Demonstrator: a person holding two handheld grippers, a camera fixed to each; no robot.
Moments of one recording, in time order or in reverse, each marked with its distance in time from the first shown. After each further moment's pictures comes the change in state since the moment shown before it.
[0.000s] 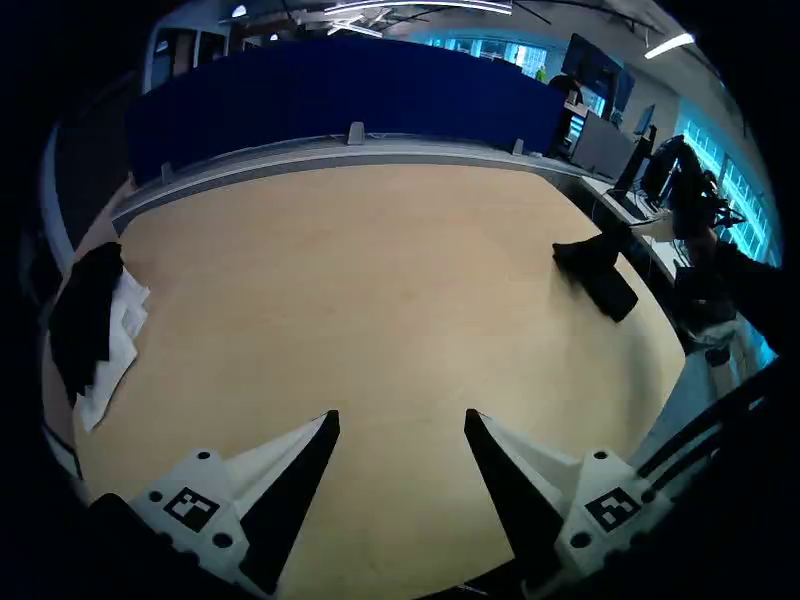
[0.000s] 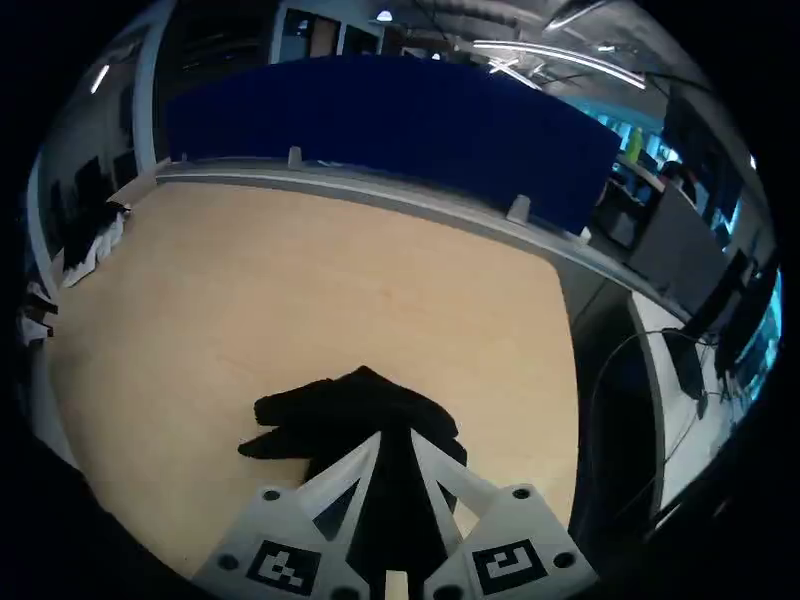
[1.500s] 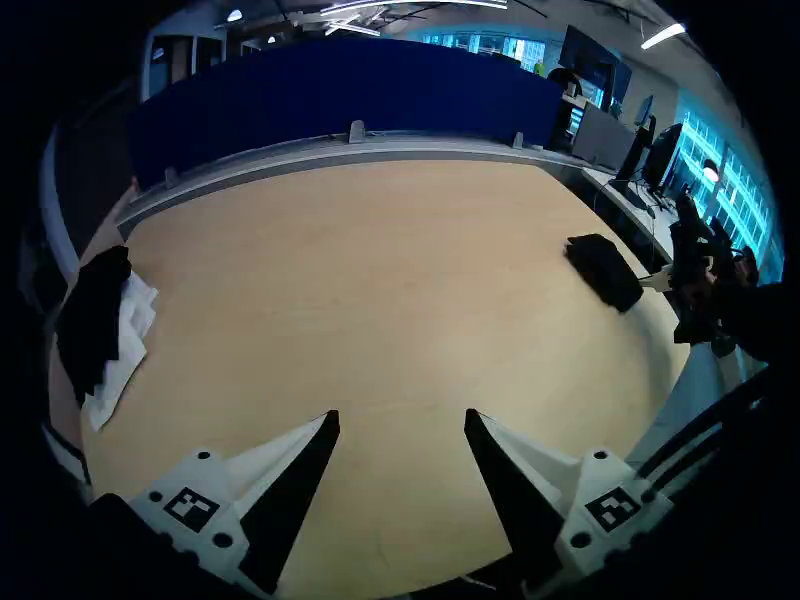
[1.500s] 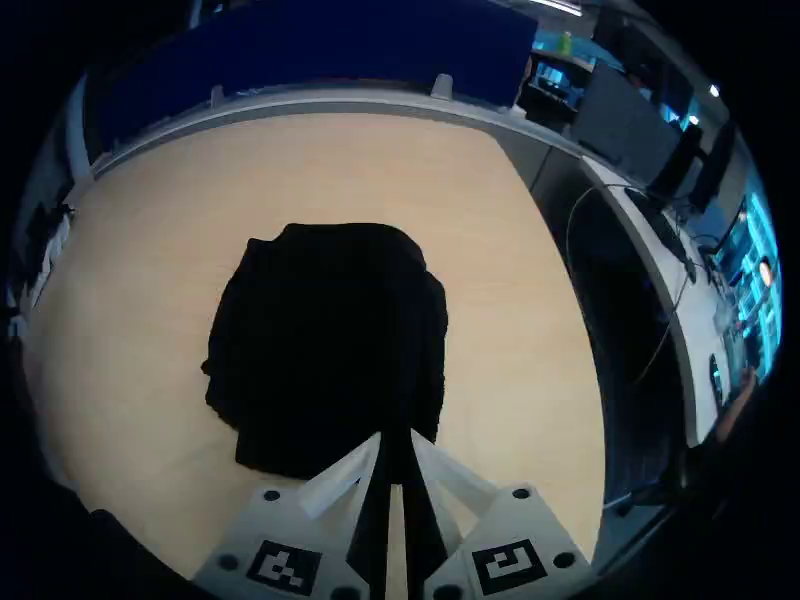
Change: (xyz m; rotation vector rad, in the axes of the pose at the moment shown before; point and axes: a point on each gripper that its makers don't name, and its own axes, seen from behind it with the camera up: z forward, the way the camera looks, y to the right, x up) left arm -0.011 -0.001 -0.015 0.027 -0.010 0.026; right arm -0.166 0.011 0.003 -0.146 -0.218 0.206
